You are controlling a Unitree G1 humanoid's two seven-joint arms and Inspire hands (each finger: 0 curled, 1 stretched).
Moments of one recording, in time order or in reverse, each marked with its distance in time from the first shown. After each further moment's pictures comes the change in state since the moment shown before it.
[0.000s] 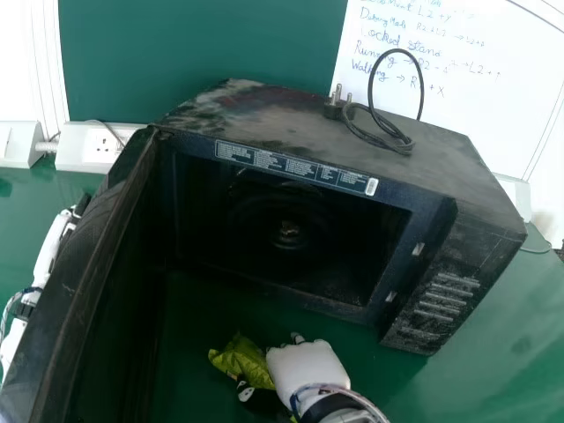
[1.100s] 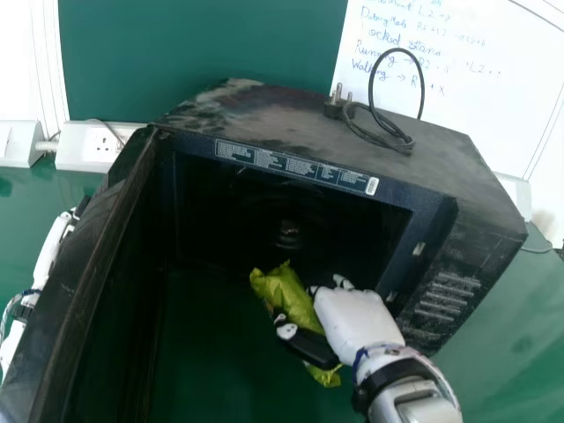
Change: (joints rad) left arm 0.012 -0.001 0.000 -0.009 0.001 0.011 0.001; right arm -0.136 -0.012 -0.261 -0.097 0.209 0.094 -0.099
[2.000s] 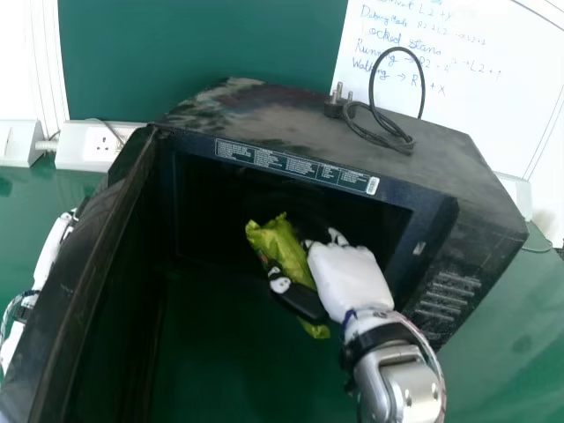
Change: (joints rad) left arm 0.001 -0.003 0.000 0.022 0.001 -0.023 -0.005; right arm -0.164 -0.024 0.024 0.280 0.041 0.042 -0.324
